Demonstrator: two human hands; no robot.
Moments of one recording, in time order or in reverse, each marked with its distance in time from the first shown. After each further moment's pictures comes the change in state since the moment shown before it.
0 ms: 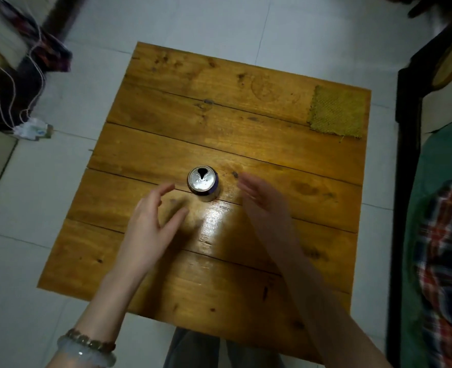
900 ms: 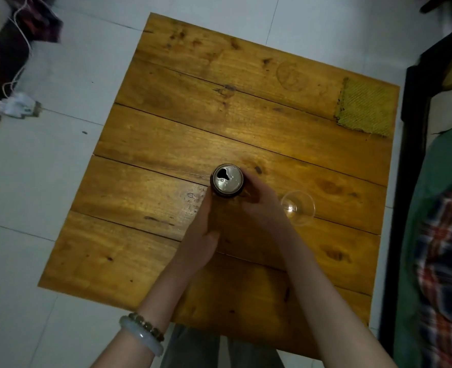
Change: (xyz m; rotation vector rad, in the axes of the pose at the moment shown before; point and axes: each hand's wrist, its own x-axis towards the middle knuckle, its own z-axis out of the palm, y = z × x) left_hand 0.013 -0.055 0.061 -0.500 -0.352 -0.188; right_hand 0.051 0.065 0.055 -0.173 -0.243 0.056
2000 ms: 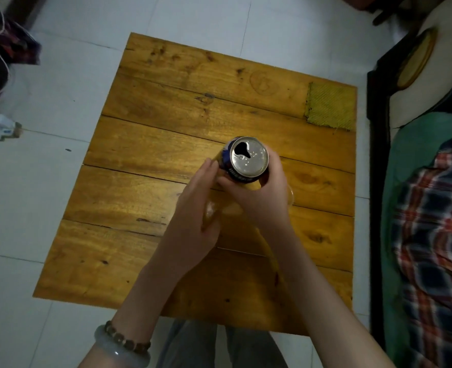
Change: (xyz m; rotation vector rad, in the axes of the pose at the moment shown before) left_hand -0.044 0.073 -0.012 0.338 0.094 0.543; right_hand -0.060 -0.084 0.001 -0.056 0.494 -0.233
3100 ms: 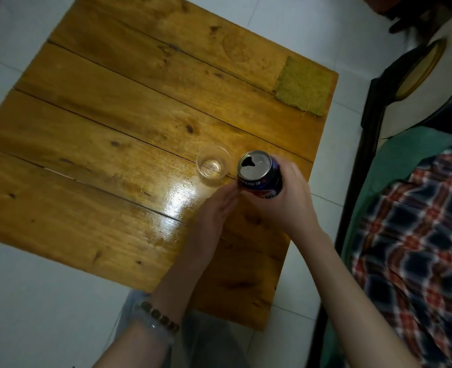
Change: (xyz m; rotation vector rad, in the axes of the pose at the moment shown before) left_hand -0.004 0.057 0.217 -1.060 0.234 -0.507; right_hand 0.009 0.100 -0.189 -0.561 -0.337 -0.157
